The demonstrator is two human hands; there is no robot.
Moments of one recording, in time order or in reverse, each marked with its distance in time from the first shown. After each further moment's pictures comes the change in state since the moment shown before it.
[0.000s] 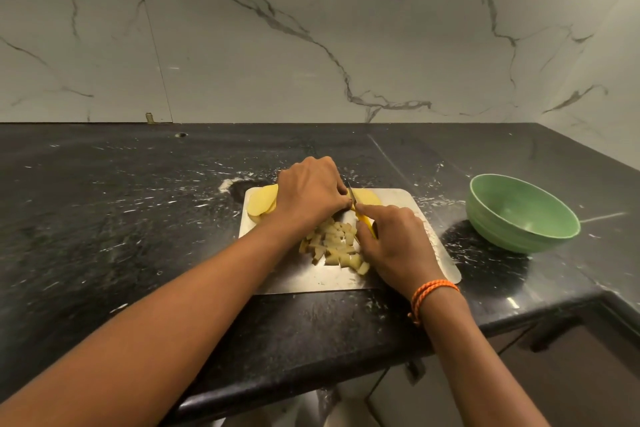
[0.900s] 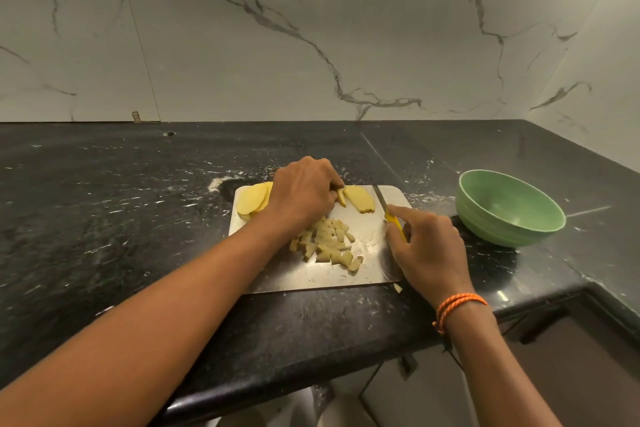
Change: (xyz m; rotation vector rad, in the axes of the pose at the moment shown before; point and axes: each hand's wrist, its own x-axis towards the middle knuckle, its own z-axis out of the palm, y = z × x) left_hand -0.003 -0.002 0.004 0.052 0.049 0.159; right_hand -0.026 0.022 -0.034 -0.068 0.109 0.130
